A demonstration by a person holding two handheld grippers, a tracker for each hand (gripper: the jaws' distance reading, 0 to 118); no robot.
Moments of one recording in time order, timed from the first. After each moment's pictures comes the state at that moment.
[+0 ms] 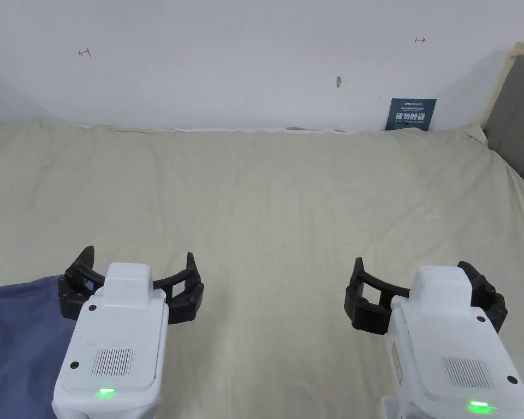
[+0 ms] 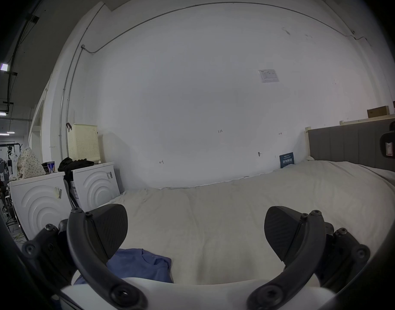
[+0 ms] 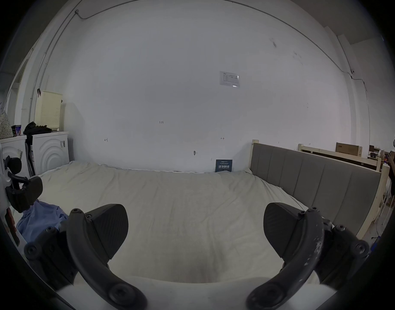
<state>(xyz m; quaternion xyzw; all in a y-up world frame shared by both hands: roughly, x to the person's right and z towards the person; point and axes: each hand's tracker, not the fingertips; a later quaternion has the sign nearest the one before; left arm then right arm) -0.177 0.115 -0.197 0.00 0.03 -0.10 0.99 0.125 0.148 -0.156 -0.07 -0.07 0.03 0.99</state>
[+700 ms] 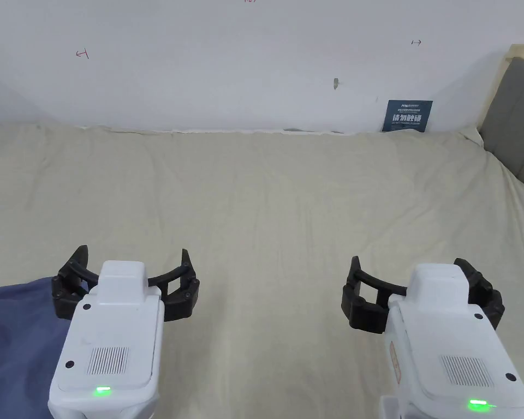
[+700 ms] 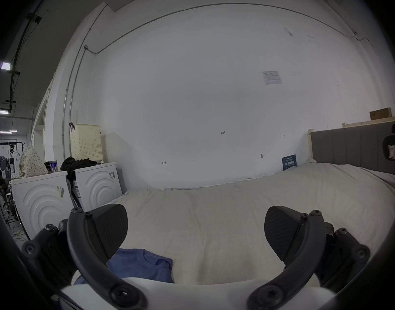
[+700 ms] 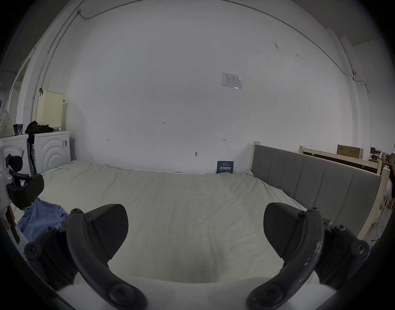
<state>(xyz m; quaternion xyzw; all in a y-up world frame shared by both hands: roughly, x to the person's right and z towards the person) -0.178 0.119 -0.196 0.00 0.04 -0.09 0.99 0.126 0.153 -0.152 -0.07 -0.06 0.04 1.00</state>
